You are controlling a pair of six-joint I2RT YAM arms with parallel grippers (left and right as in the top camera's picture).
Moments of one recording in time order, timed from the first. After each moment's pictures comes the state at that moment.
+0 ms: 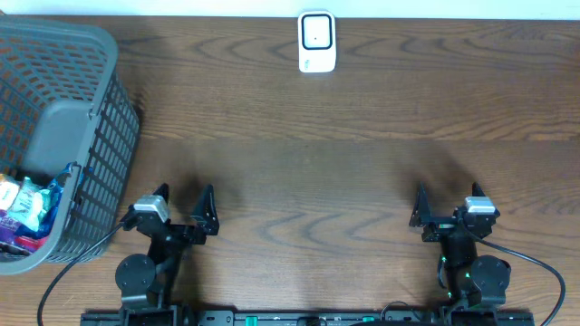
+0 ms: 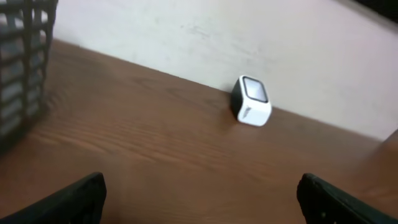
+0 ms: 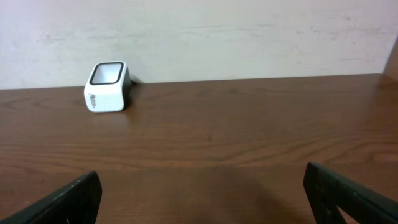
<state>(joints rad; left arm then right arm) 0.07 0.01 0.03 -0.11 0.27 -0.38 -0.01 0.01 0.01 -0.07 -0.03 0.04</state>
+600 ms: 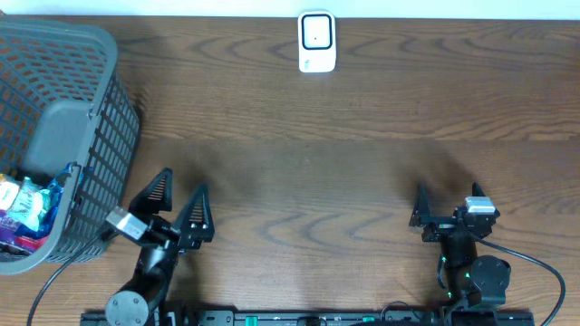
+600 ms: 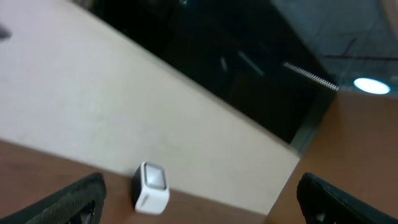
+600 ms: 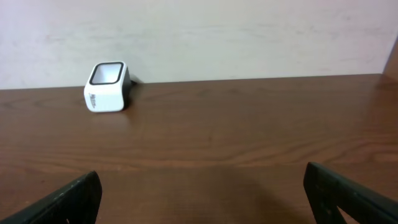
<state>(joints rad) 0.07 0.01 0.03 0.39 0.37 -0.75 -0.01 0.01 0.01 -0.07 -0.03 0.04</state>
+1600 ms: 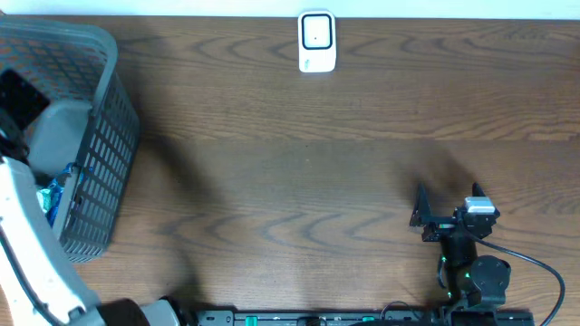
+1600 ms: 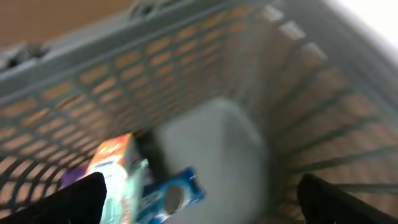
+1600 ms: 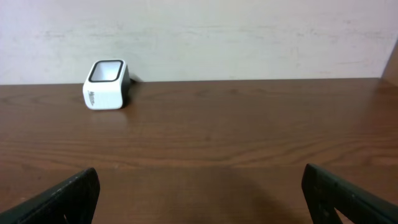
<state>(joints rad) 0.56 1.47 1.61 -0.92 -0.19 -0.27 -0.01 0.01 0.01 -0.07 -0.03 0.04</state>
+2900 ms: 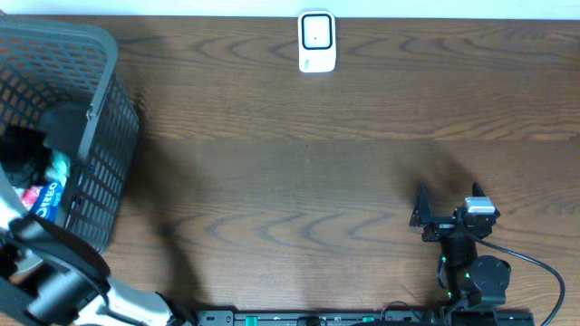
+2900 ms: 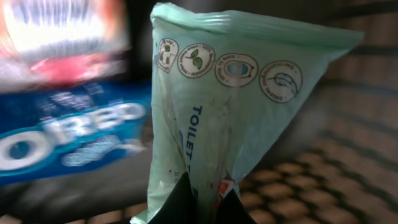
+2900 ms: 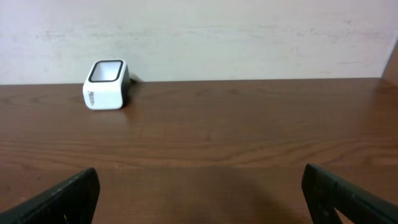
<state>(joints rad) 0.74 1.79 1.62 -1.13 0.20 -0.61 -0.01 0.01 0.01 -0.07 -0.03 0.04</state>
